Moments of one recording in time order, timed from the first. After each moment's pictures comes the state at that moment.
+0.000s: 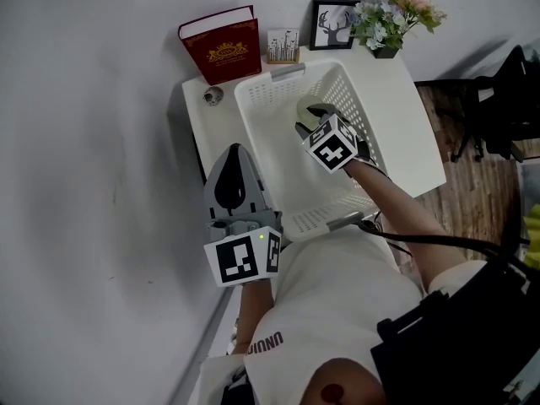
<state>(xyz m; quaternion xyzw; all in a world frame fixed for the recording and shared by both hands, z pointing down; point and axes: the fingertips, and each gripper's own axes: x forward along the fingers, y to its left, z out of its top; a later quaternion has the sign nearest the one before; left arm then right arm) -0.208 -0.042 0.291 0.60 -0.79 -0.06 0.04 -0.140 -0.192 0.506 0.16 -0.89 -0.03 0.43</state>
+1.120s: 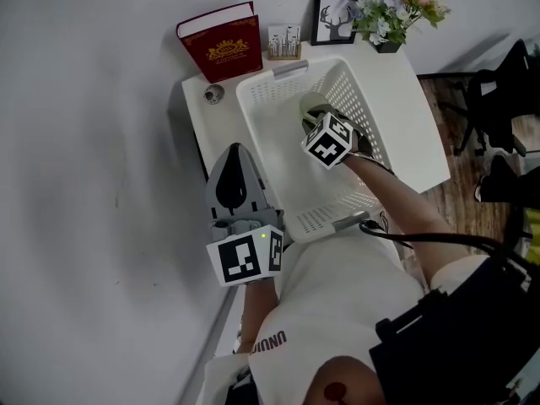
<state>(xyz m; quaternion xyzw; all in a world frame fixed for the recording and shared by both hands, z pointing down) -0.215 -0.043 0.293 0.60 -0.80 -0.05 0.05 -0.136 -0.197 0.542 0.14 -0.85 -0.07 0.49</state>
